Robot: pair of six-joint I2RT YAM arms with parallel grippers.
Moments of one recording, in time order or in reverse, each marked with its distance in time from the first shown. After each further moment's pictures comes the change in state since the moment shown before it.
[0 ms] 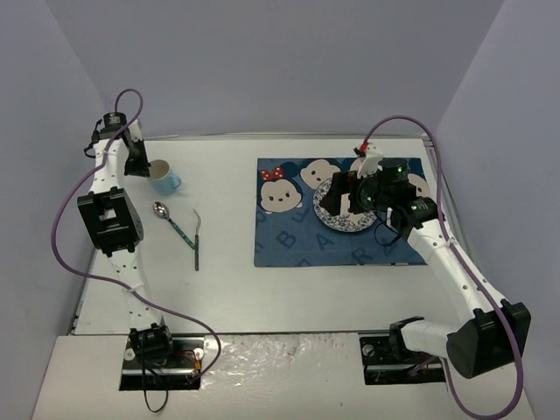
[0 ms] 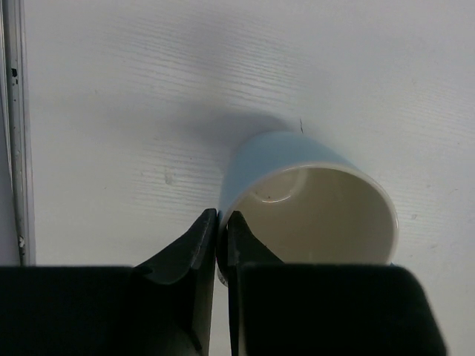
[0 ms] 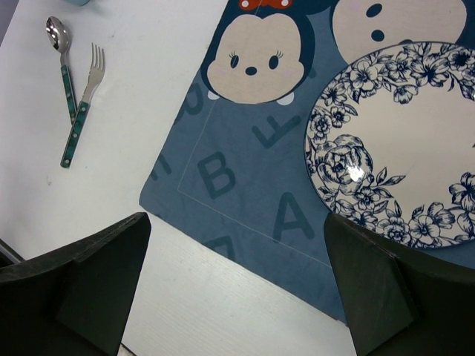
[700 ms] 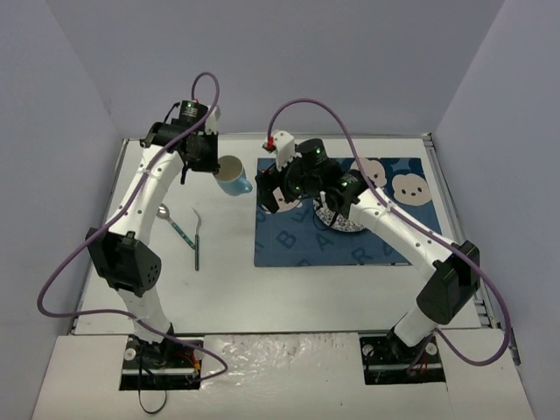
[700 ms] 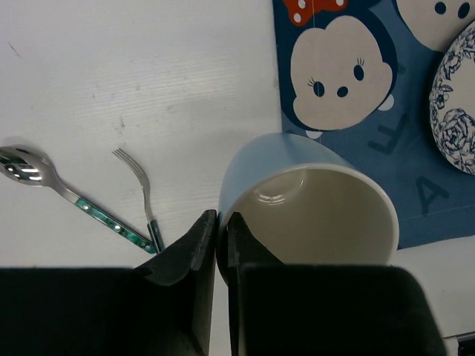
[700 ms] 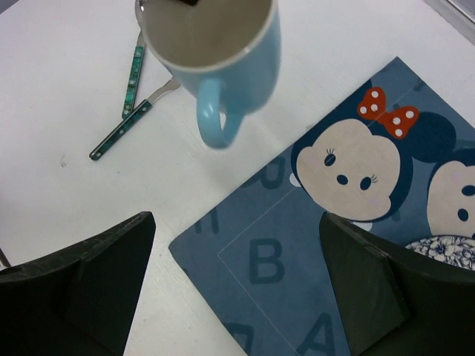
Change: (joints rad) left arm -0.520 -0.497 -0.242 -0.122 -0.097 -0.205; right arm 0.415 0.388 0.428 0.002 0.151 -0.224
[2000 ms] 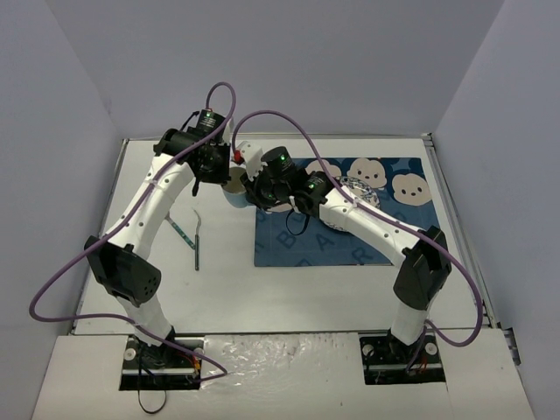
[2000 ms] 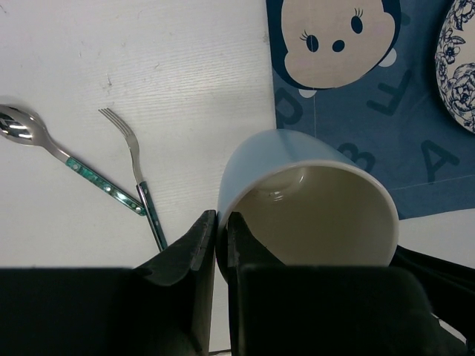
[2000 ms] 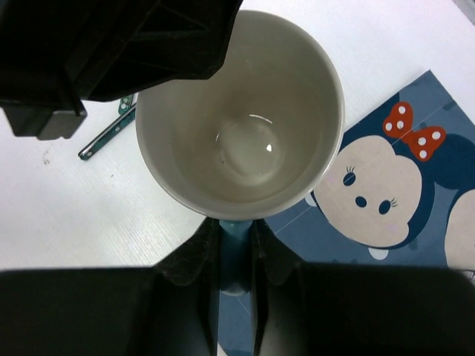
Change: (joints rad) left arm -0.141 -0.065 -0.034 -0.083 -0.118 -0.052; right arm 0.108 0.169 0.119 -0.015 0.096 -0.052
